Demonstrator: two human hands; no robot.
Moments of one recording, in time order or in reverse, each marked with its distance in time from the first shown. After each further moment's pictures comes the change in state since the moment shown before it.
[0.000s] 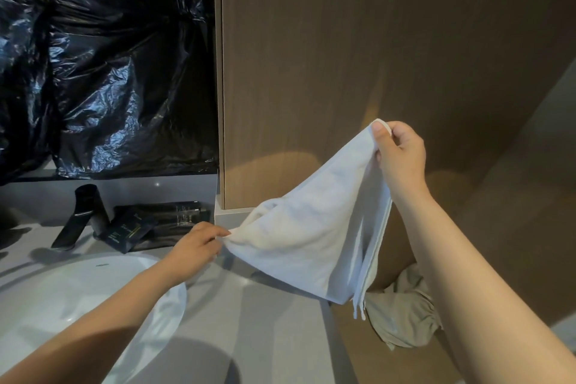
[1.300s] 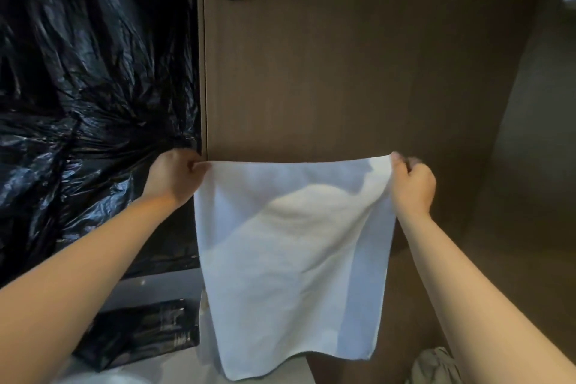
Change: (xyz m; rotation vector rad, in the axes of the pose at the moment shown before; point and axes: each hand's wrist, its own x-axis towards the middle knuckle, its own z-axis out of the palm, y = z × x) left_hand 0.045 0.201 -0.185 0.327 0.872 0.408; right_hand 0.081 -0.048 -0.067 -0.127 0.380 0.042
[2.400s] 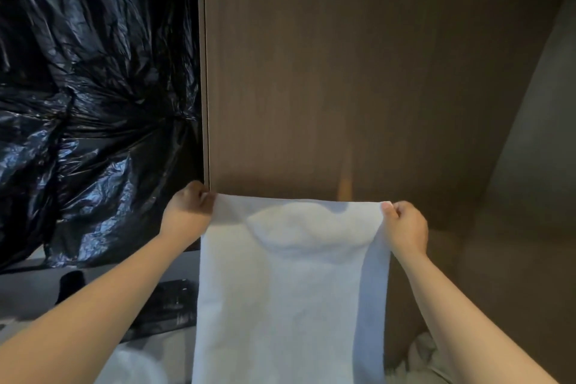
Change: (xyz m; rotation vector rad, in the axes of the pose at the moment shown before) left_hand -0.063 -0.027 0.070 -0.101 -0.160 -0.273; right_hand -0.047 0.093 0.017 -0.285 -0.197 0.147
